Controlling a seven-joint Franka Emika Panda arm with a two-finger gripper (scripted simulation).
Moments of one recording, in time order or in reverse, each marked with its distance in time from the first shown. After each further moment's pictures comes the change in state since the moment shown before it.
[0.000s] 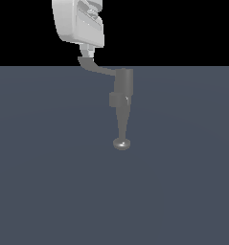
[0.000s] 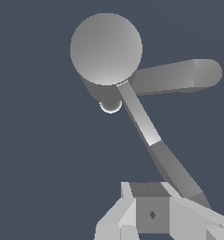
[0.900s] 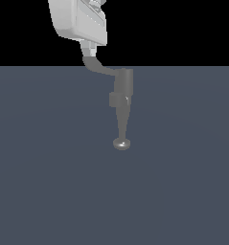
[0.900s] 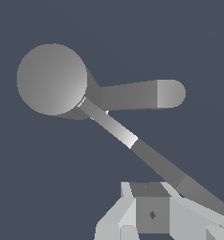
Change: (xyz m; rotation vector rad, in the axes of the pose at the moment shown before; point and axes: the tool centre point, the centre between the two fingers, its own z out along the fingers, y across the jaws) arm 0.023 0.041 -0.001 0.002 -0.002 -0.010
